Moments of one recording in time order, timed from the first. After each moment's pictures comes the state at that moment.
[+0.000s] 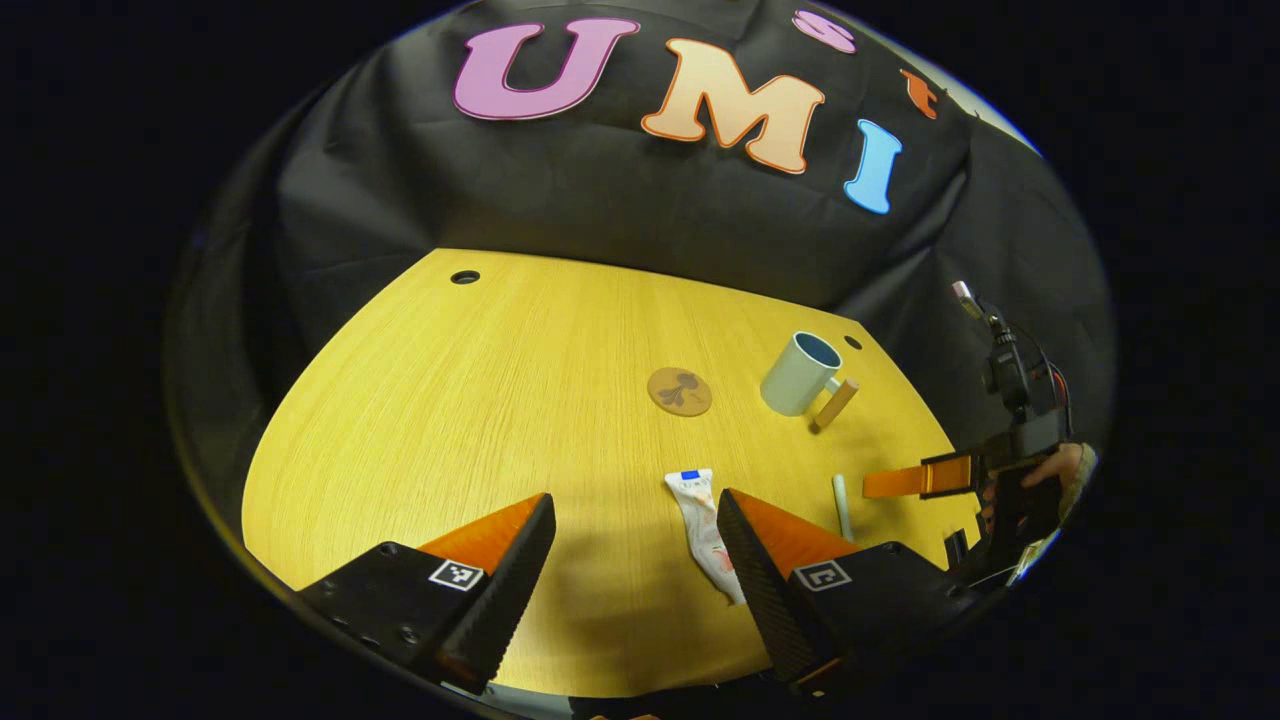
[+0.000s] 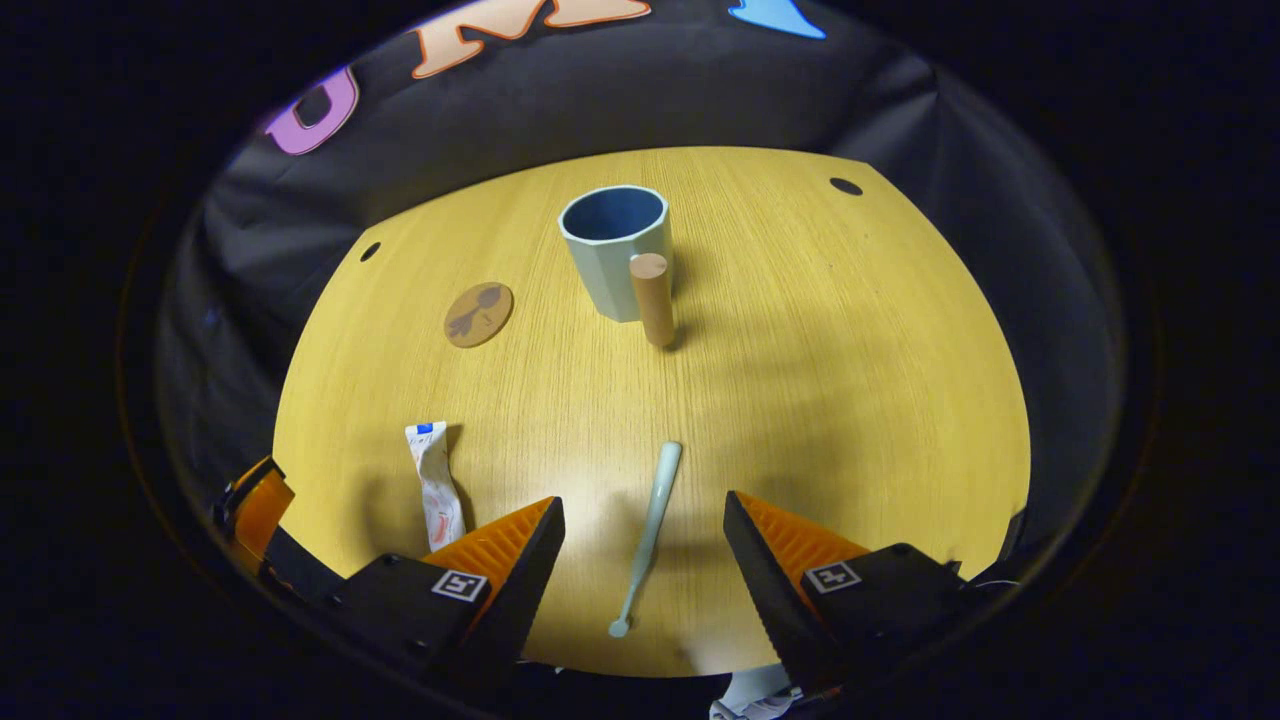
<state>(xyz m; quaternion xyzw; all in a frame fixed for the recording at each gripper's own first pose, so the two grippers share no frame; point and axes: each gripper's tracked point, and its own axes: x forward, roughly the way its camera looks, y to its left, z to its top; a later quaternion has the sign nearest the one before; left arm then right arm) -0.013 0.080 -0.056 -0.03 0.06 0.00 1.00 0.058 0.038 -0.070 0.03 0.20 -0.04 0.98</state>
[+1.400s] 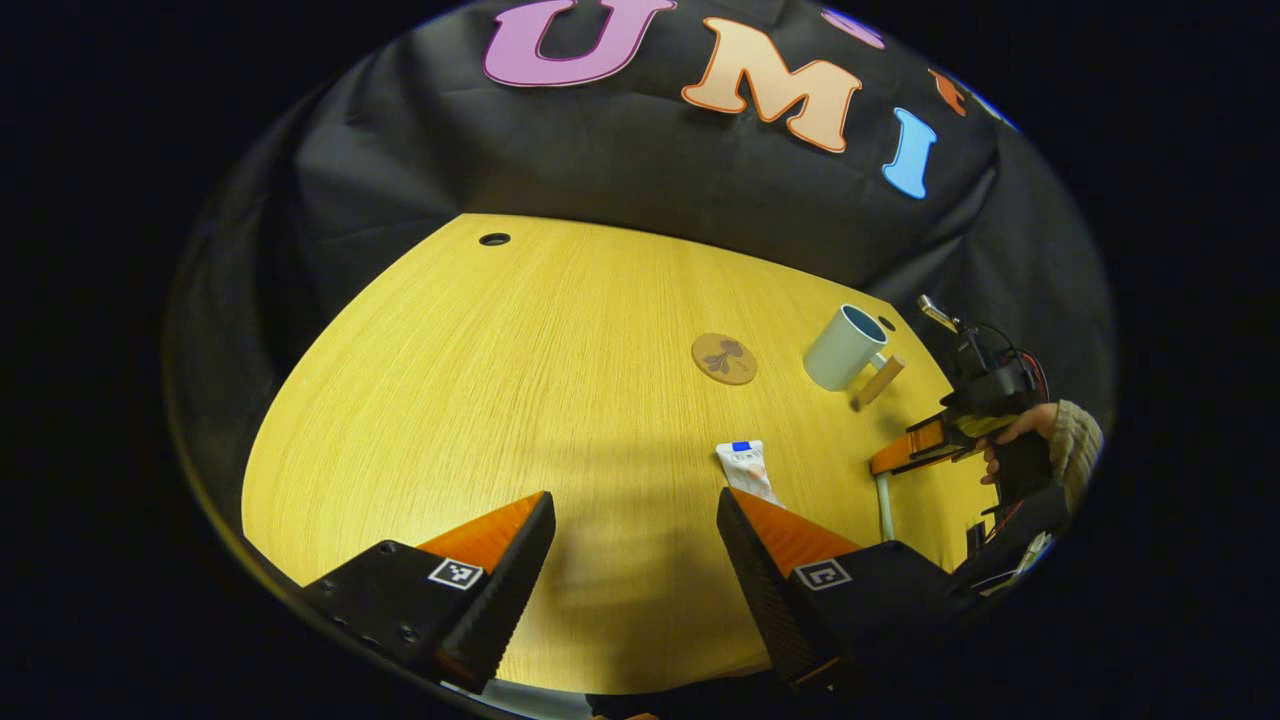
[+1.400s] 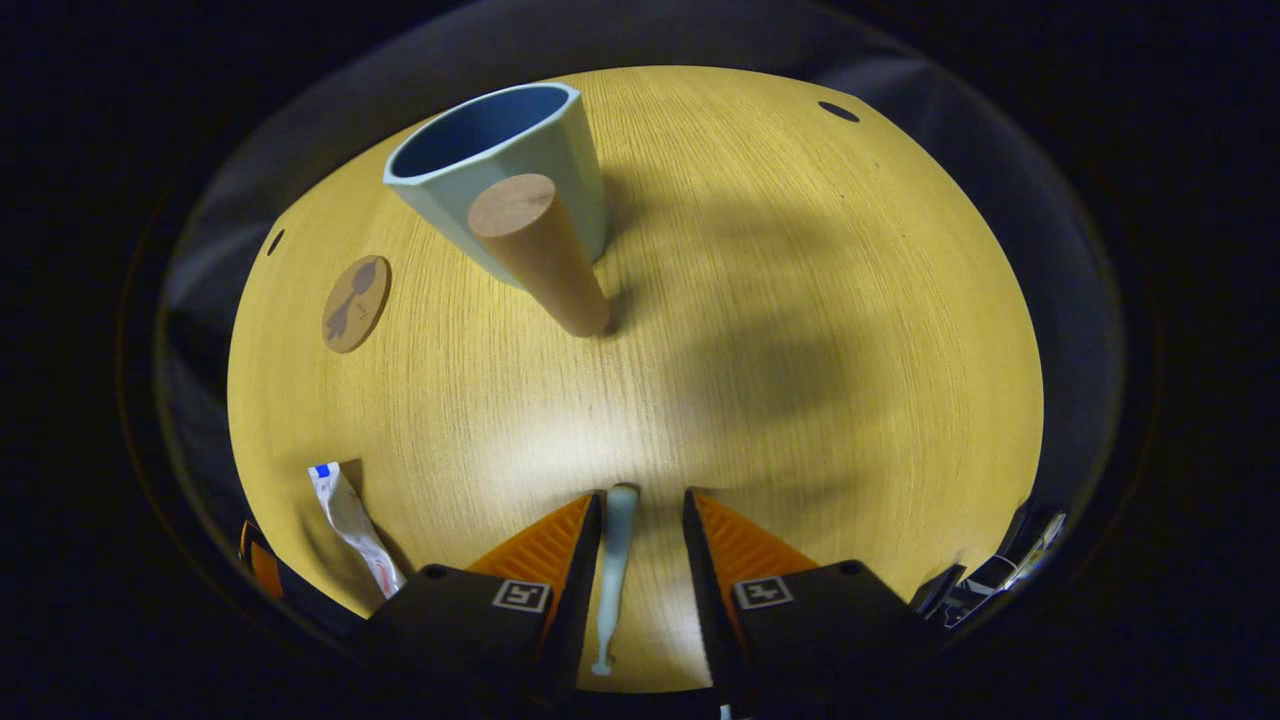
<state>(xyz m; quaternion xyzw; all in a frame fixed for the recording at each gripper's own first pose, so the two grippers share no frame) -0.002 0.111 -0.084 -0.04 0.10 0.03 0.99 0.120 0.001 -0.102 0.04 0.31 -0.11 0.94</state>
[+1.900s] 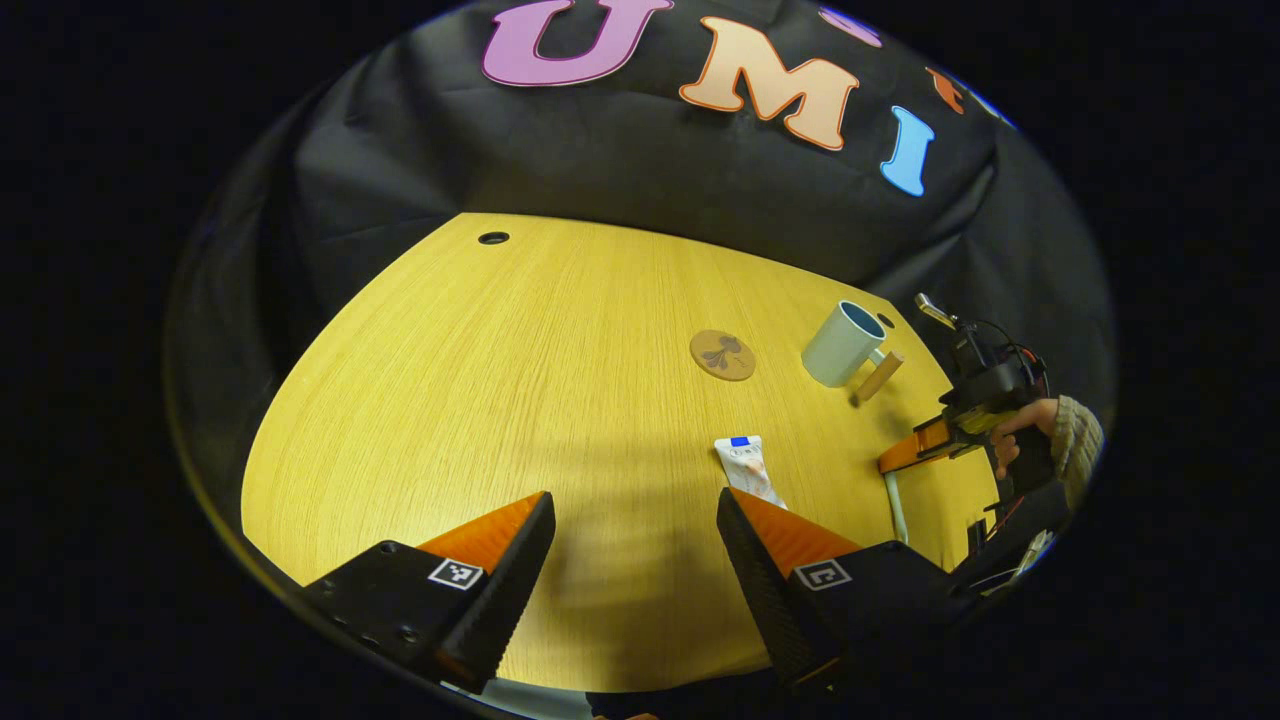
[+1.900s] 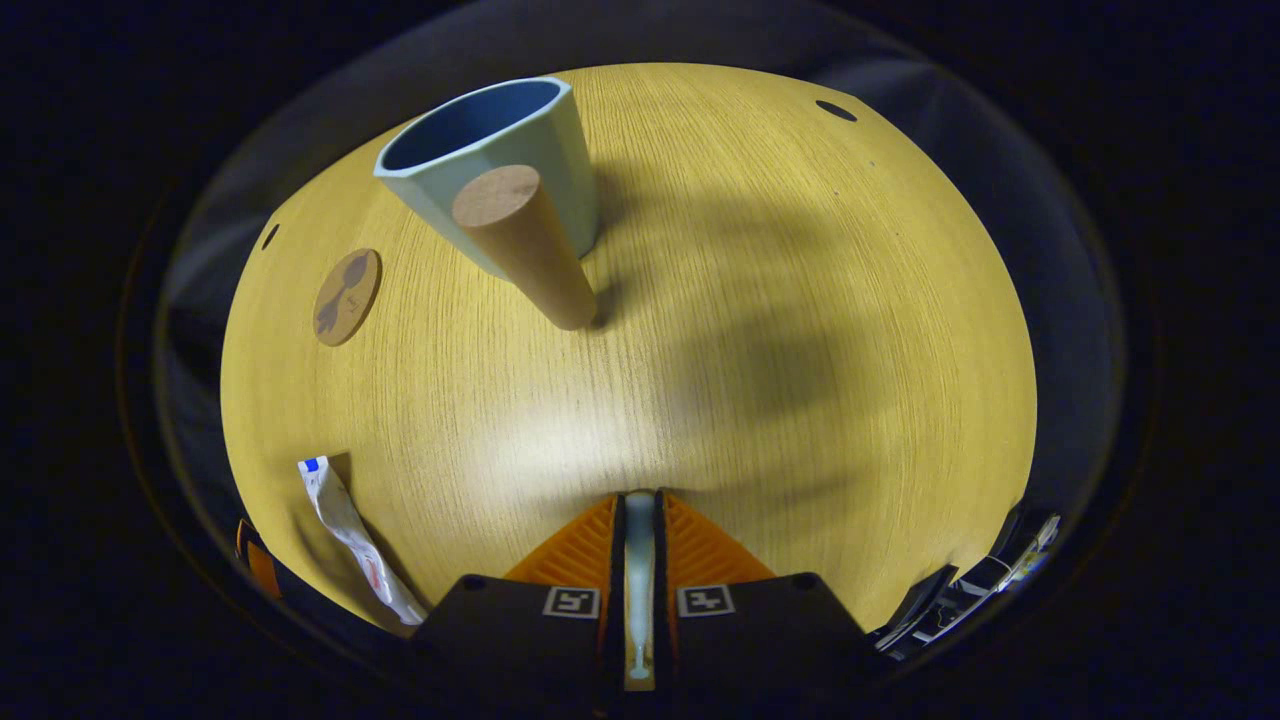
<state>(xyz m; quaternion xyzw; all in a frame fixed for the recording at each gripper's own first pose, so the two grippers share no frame) -0.005 0.109 -0.088 -0.04 0.10 0.02 0.99 0.117 -0.001 -0.104 0.04 0.31 -0.11 0.94</state>
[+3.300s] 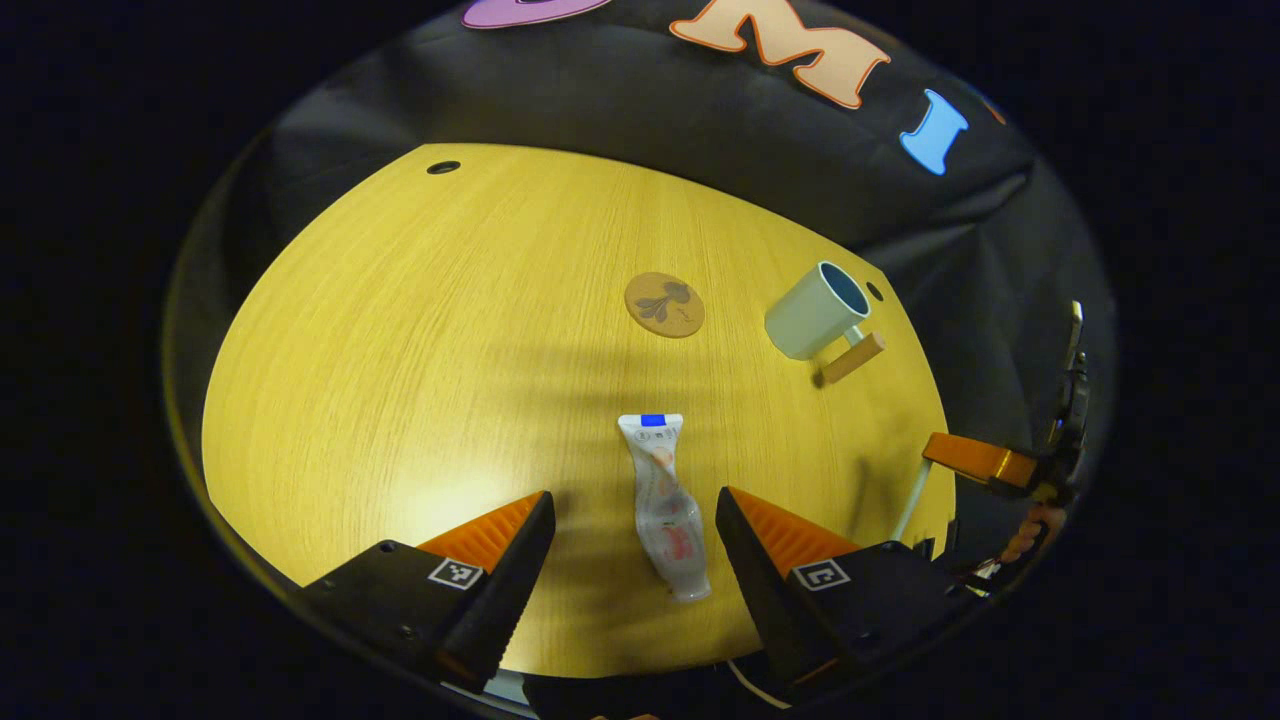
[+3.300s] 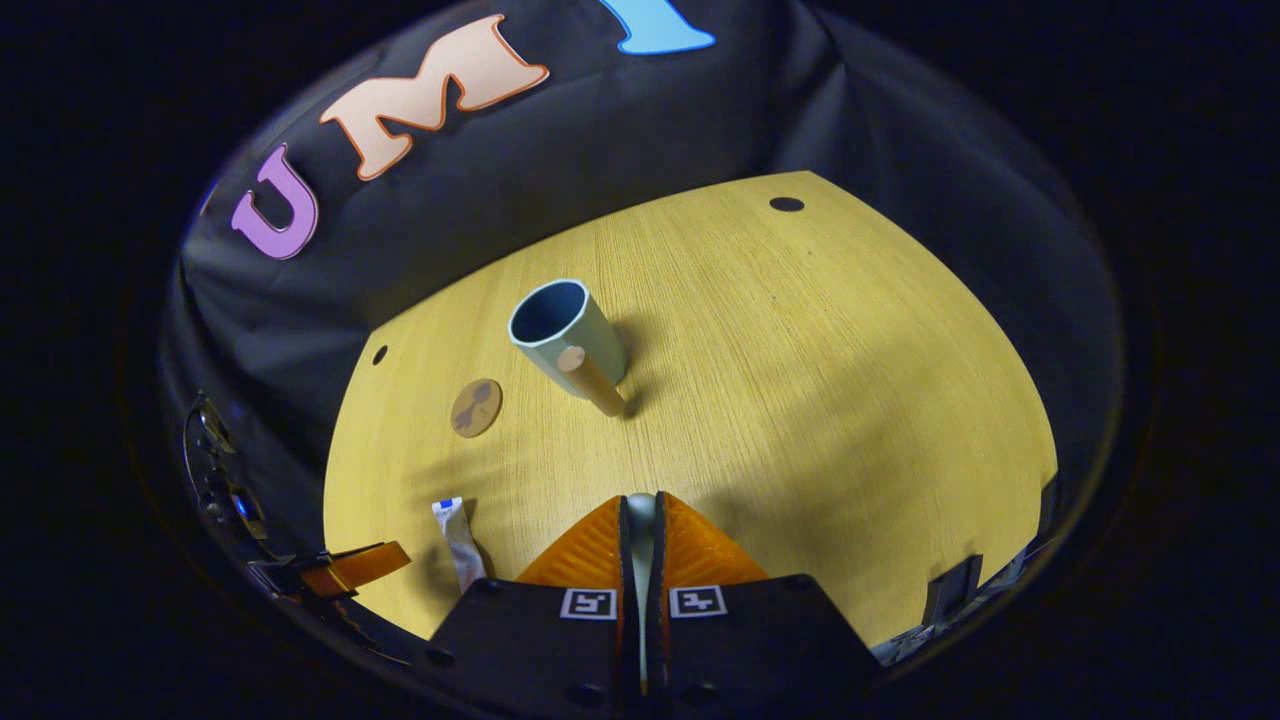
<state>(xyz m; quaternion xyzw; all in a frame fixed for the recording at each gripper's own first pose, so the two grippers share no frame) 0.038 0.029 -0.103 -0.10 0.22 0.00 0.97 0.036 -0.008 -0.021 0.13 0.08 -0.01 0.99</state>
